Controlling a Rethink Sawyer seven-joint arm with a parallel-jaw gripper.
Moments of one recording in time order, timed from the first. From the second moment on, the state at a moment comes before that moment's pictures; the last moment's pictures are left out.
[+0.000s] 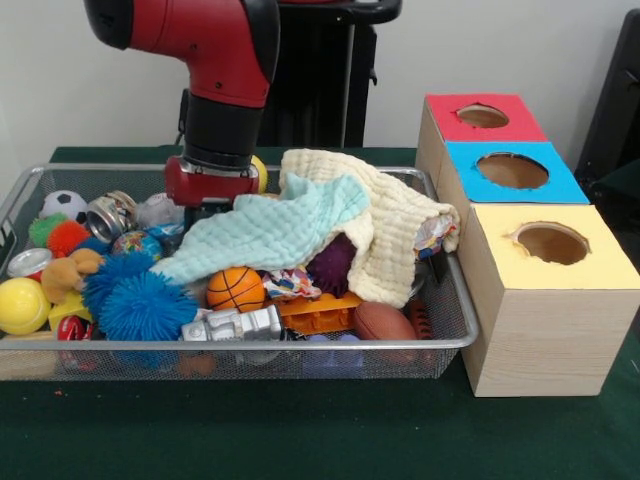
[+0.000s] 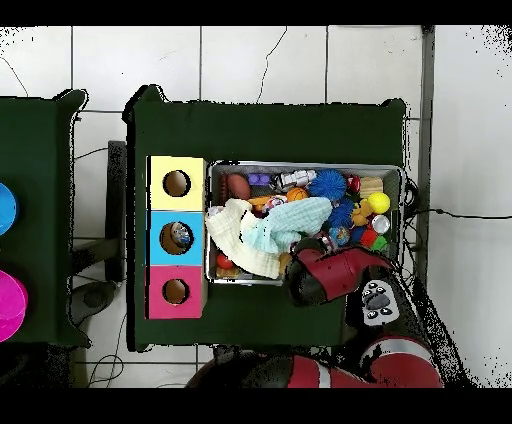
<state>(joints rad) -0.36 -0.44 -0.08 1.66 -0.81 0.00 1.71</state>
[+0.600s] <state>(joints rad) -0.23 -0.56 -0.16 1.71 -0.75 0.05 1.71</state>
